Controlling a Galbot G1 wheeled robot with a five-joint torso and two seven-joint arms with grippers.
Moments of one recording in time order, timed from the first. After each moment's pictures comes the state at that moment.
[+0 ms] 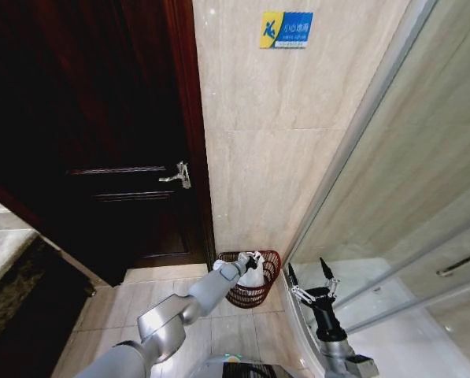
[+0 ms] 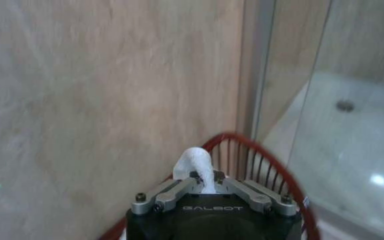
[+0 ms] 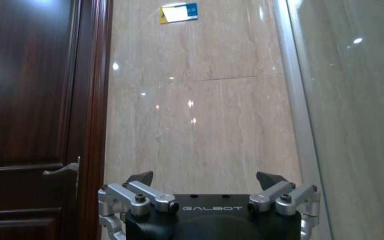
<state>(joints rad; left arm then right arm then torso) 0.48 -1.61 0.47 -0.44 -0.35 -0.12 0.11 -1.80 1.61 0.68 2.02 0.31 0.64 -0.48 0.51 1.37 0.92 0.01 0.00</state>
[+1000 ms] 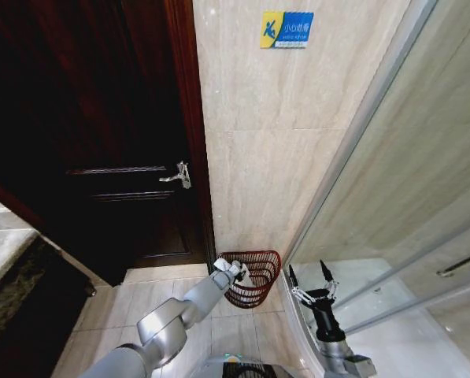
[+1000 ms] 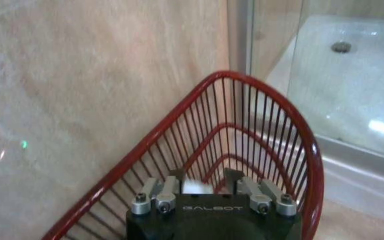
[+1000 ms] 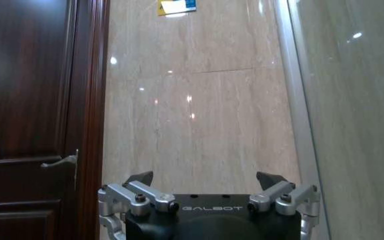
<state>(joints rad) 0.53 -1.61 0.38 -0.37 -0.13 -0.13 0.15 -1.79 1.61 0.68 1.99 0.30 0.64 -0.48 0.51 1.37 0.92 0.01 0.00</state>
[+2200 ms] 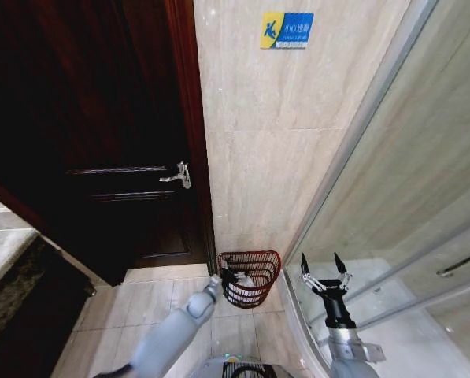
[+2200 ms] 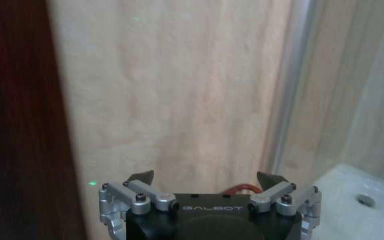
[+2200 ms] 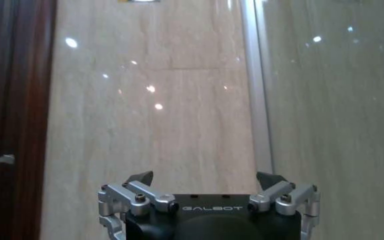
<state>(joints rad) 1.11 -1.18 0.08 -1.43 -0.32 -0.15 0.02 -1.76 1.57 0.70 2.09 0.24 0.47 -0.24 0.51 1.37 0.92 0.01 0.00</state>
